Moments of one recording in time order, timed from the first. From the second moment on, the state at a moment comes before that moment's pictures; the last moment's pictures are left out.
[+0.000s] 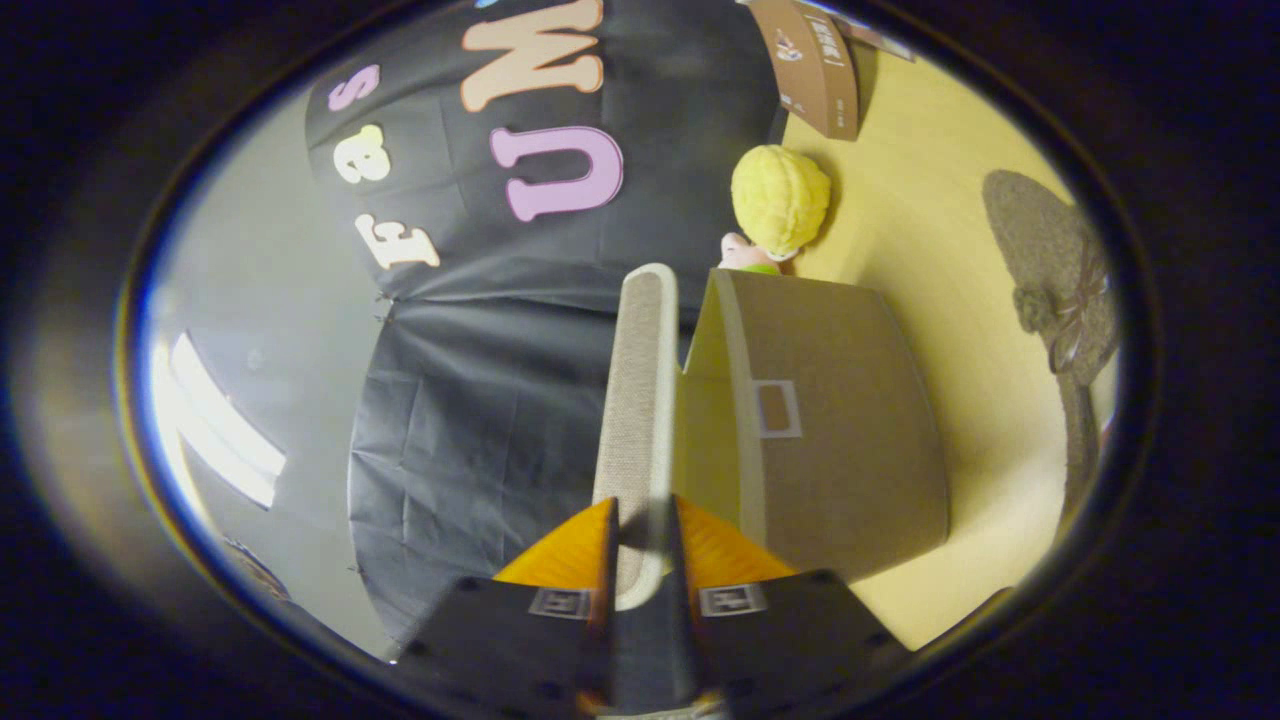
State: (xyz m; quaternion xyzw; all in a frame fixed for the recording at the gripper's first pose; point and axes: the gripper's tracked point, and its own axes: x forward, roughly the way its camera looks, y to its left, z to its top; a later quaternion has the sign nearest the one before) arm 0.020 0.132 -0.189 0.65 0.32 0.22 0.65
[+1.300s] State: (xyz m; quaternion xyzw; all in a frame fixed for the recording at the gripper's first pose) arm 0.055 0.324 -0.078 0.47 0.31 0.30 0.77
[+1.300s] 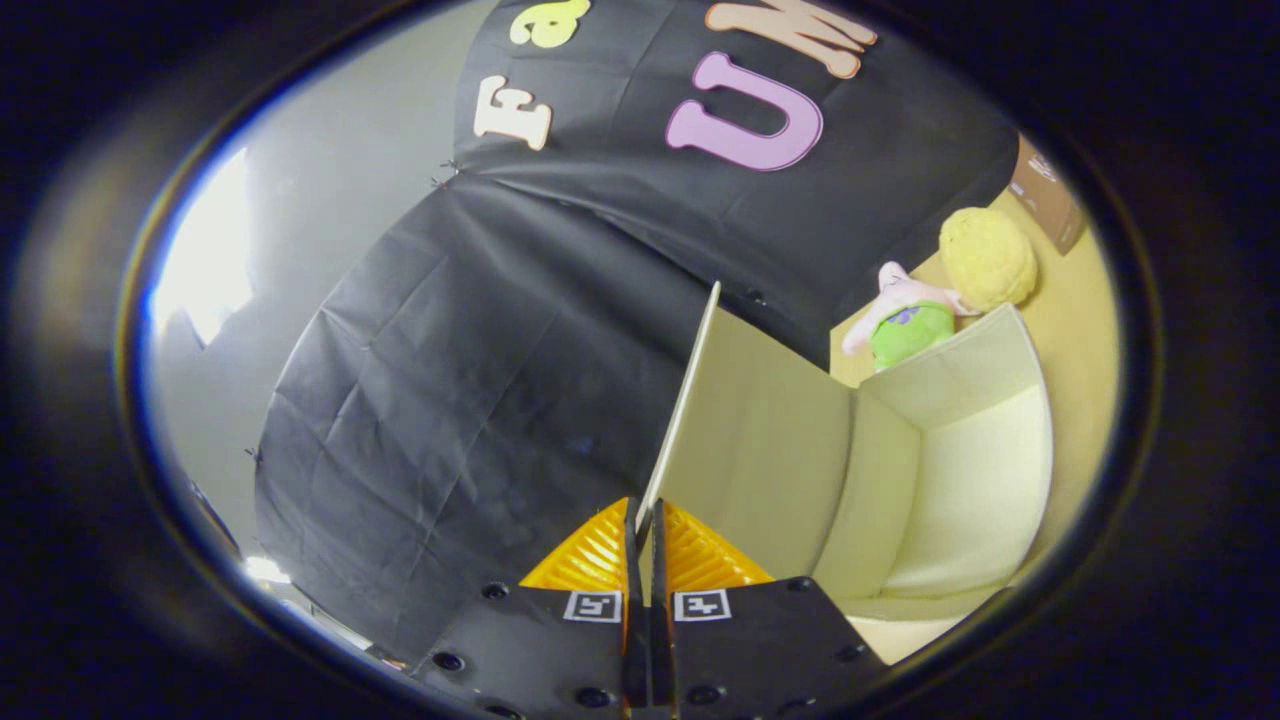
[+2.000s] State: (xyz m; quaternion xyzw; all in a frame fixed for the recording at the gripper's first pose) arm 0.057 0.334 -0.083 0.34 0.27 0.30 0.85
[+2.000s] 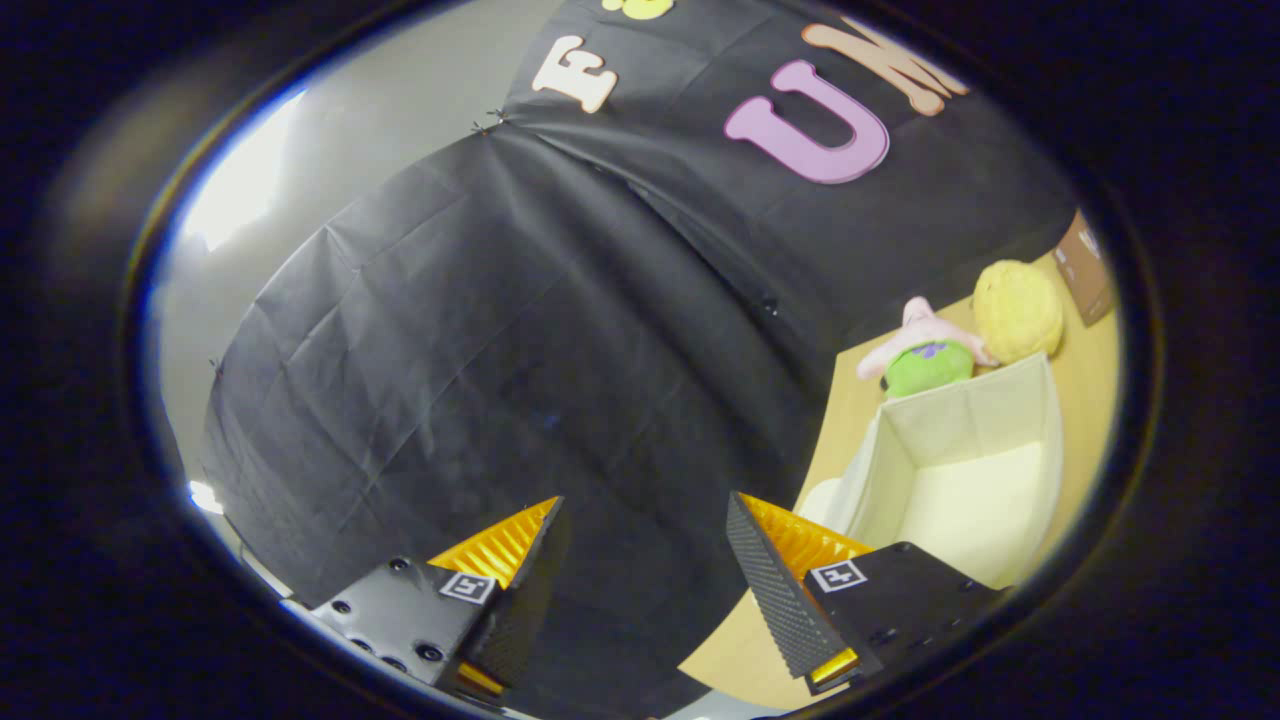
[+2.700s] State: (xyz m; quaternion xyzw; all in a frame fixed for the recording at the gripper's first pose) arm 0.054 0.116 -0.096 0.09 0.16 0.16 0.97
